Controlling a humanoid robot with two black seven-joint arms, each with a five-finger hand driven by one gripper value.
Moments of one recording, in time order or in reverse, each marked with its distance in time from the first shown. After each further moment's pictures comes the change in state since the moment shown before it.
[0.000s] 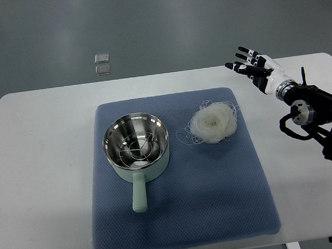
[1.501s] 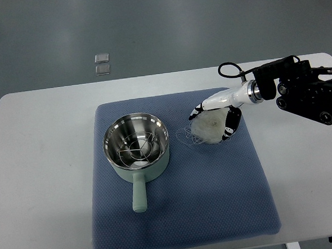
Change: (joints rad) left arm -0.003 0.000 0.002 0.000 0.002 0.003 0.000; right arm 0.383 -0.062 -0.656 0.124 -1.274 0.333 0.182
